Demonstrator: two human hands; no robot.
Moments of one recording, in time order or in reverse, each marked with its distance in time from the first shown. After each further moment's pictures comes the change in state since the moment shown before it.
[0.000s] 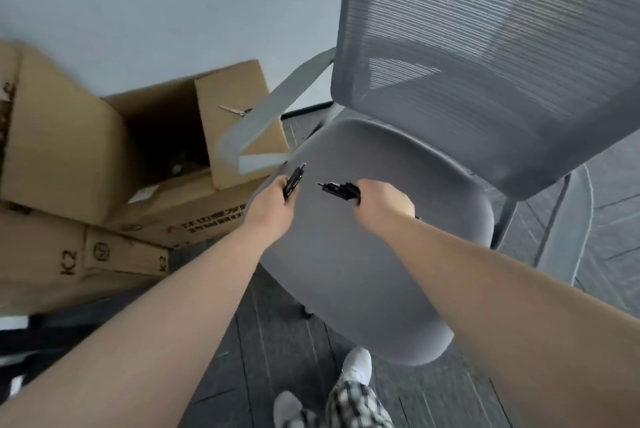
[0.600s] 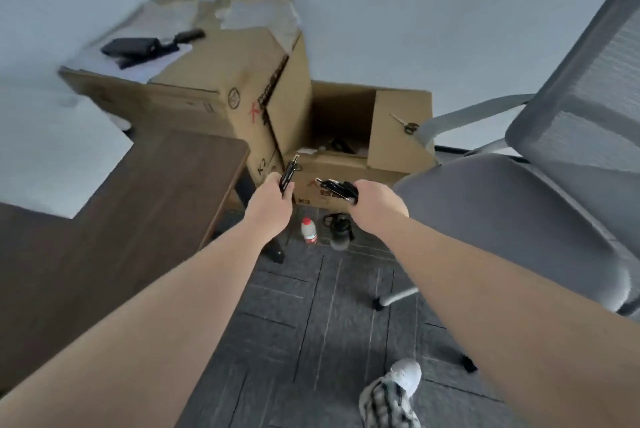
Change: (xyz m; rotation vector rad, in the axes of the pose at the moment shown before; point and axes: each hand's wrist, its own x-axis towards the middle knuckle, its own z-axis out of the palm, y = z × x) left_hand -0.314 -0.169 -0.149 -0.243 0.461 -0.391; right_hand -0.234 -0.228 0.088 -0.116 -0.053 -0.585
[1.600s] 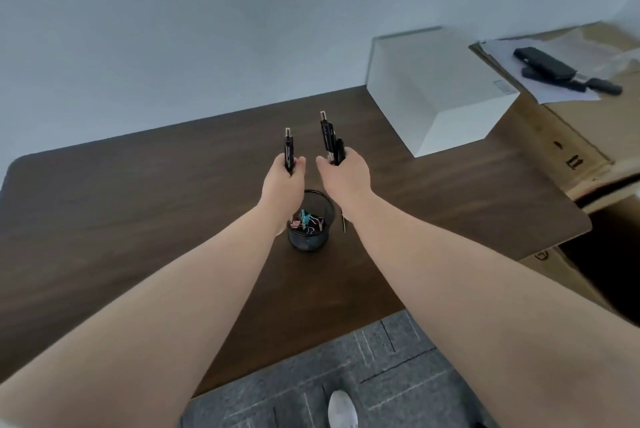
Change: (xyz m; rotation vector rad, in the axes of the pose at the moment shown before) left_hand -0.223 -0.347 -0.269 -0.767 0.864 -0.550; right_hand -0.179 -0.491 0.228 0.455 -0.405 -0.581
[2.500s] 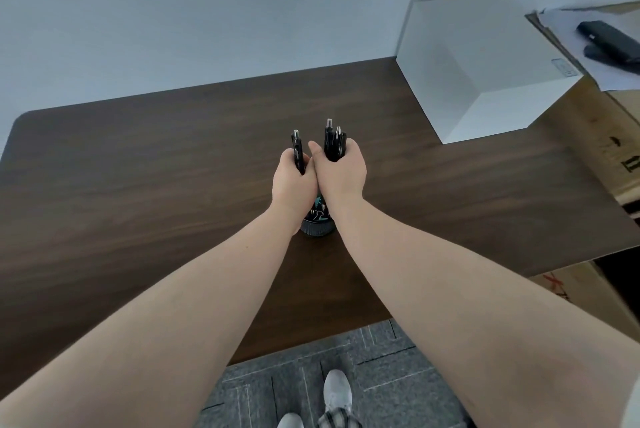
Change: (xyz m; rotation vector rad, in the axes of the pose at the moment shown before) left_hand 0.008 -0.031 0.020 -0.059 0.153 -0.092; right_hand 0.016 0.029 0.045 0.208 0.059 0.045
